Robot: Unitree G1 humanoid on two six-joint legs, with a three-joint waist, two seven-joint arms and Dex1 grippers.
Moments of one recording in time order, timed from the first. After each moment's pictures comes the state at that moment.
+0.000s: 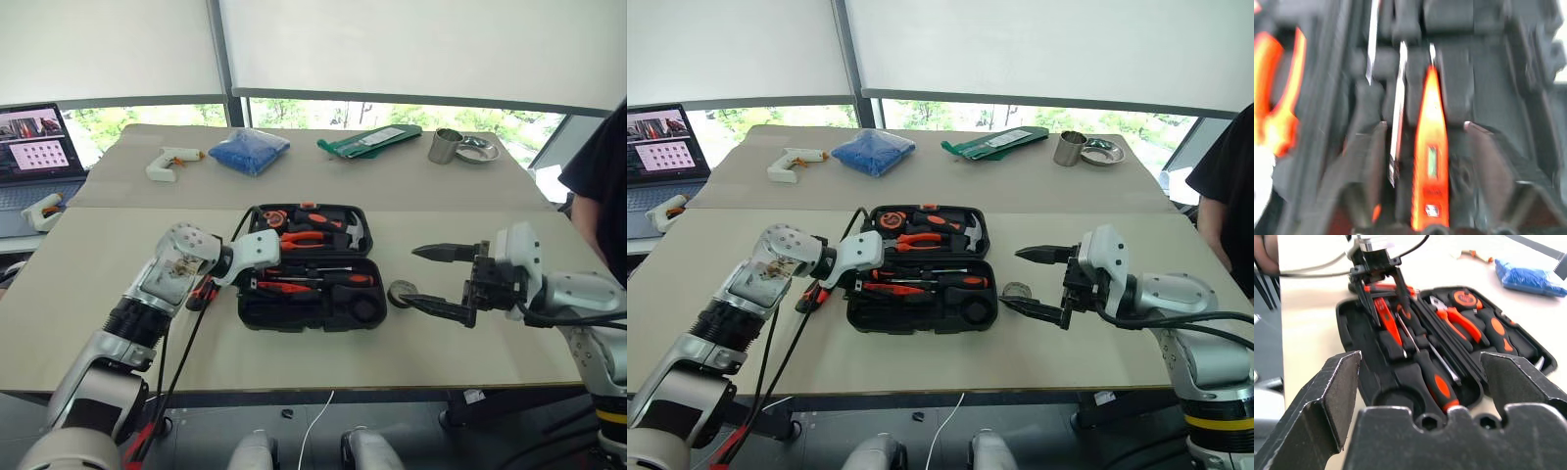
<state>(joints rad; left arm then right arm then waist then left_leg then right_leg) -0.78 0.65 -0.28 0.26 -0.04 0.24 -1.31 -0.27 -0.80 -0.17 -0.29 0.57 0.38 1.10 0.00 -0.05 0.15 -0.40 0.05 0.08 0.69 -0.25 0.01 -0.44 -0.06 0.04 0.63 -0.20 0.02</state>
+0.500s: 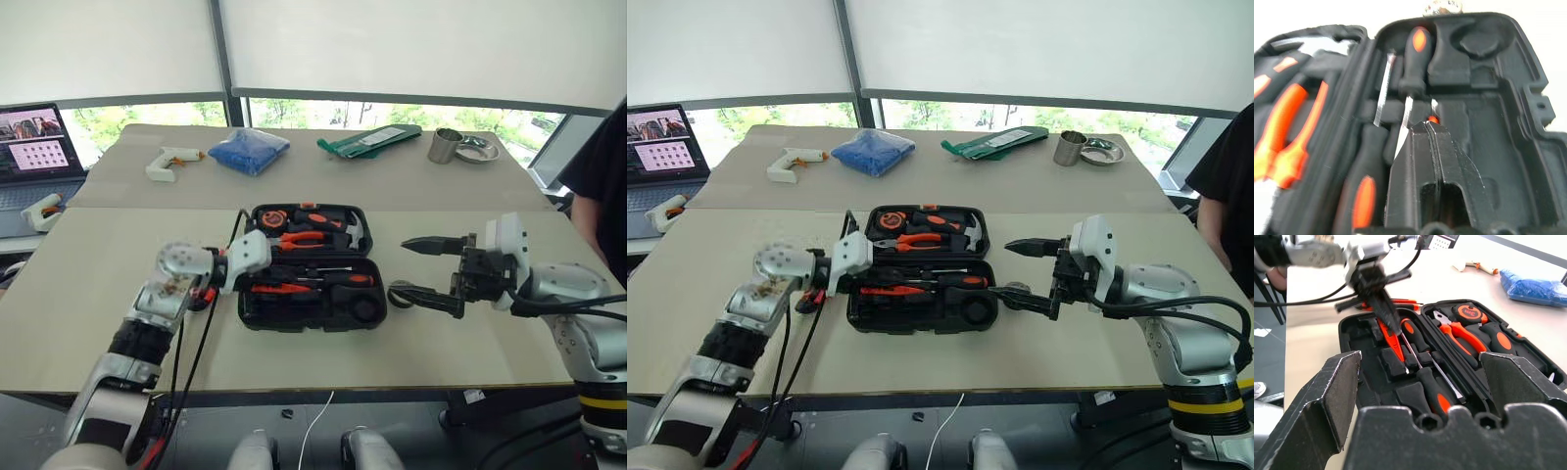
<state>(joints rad) -0.61 0.55 -0.18 0.34 -0.12 0.02 -1.22 -0.35 -0.76 -0.12 -0.23 0.57 0.38 1.10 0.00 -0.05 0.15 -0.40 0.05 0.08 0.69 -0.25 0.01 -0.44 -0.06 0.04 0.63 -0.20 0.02</state>
